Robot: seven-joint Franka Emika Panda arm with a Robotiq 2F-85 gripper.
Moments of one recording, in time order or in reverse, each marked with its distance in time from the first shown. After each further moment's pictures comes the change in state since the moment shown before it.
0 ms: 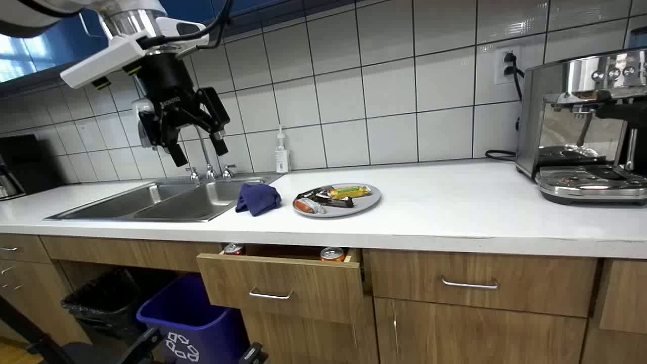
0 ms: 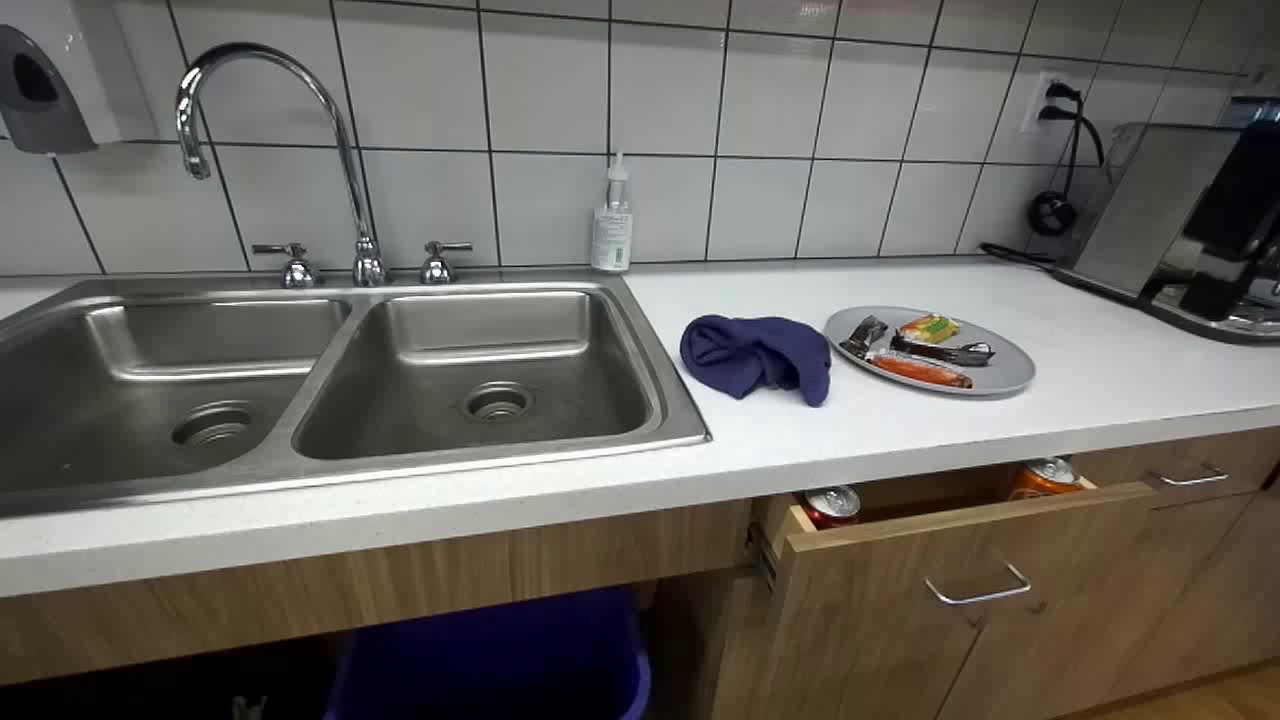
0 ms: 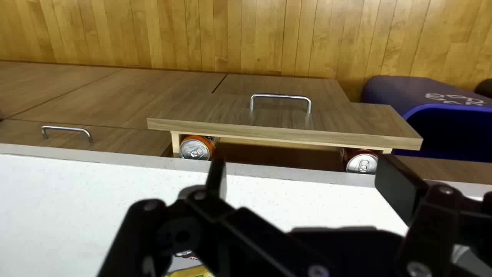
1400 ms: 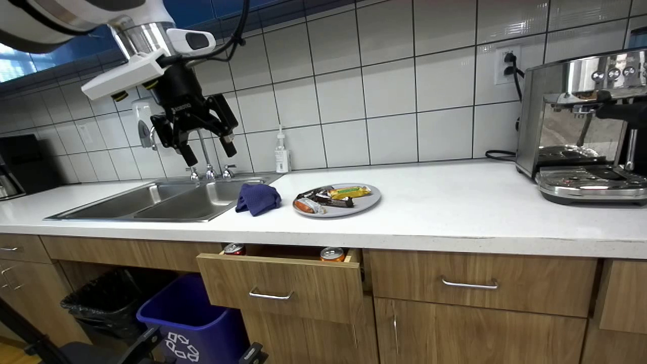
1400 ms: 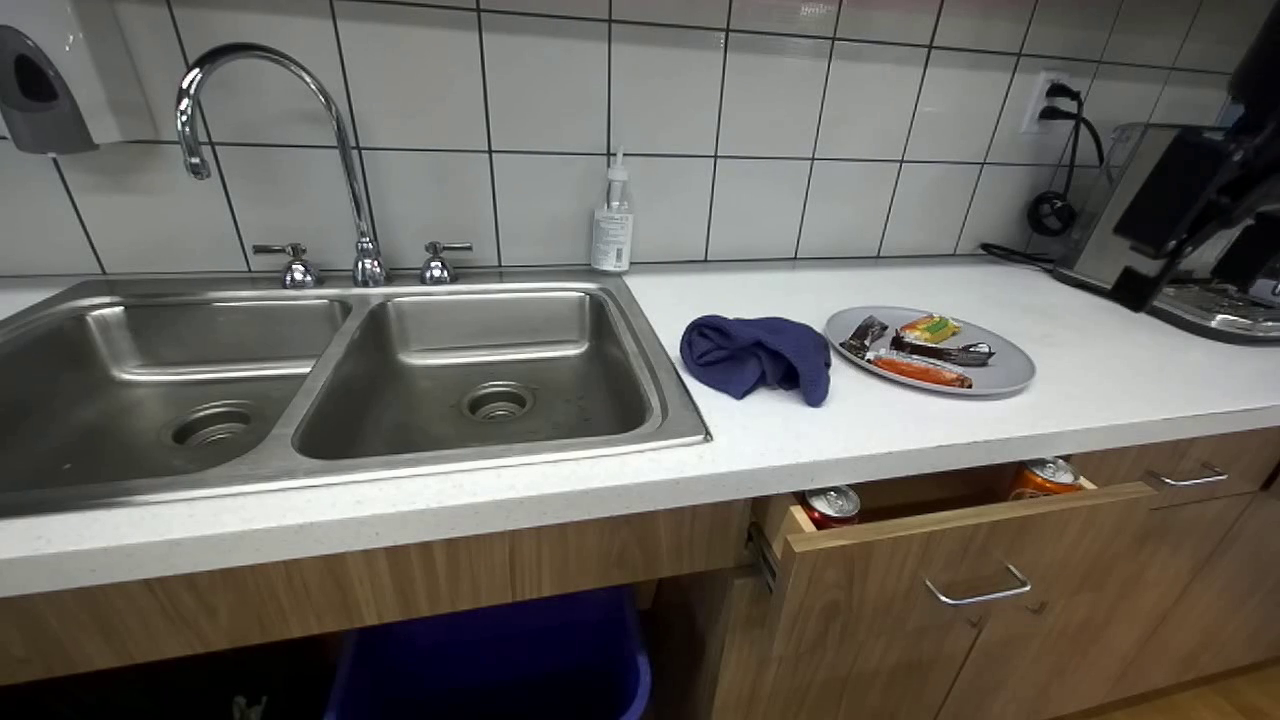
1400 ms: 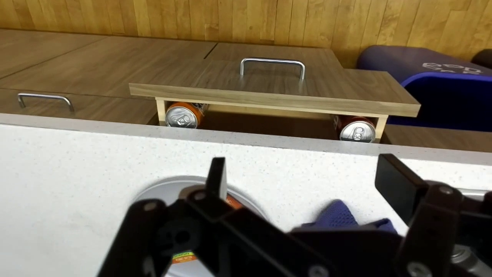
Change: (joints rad) arm 0.001 0.071 0.000 -0.002 0.002 0.163 0.002
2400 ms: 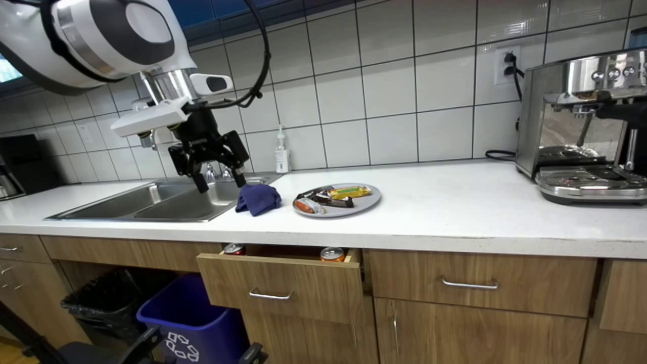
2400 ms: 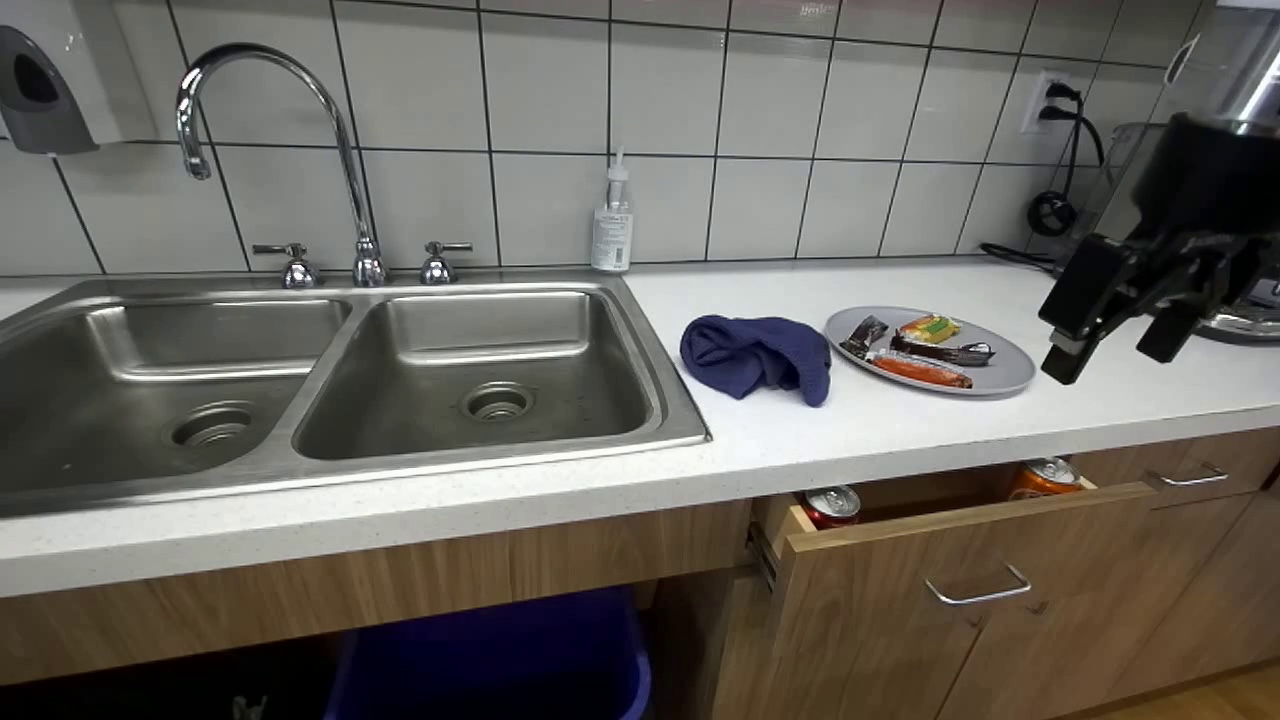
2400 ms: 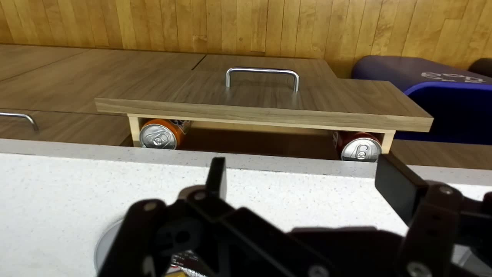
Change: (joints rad) arm -0.005 0.205 0.000 -0.001 -0.002 0.161 0.026
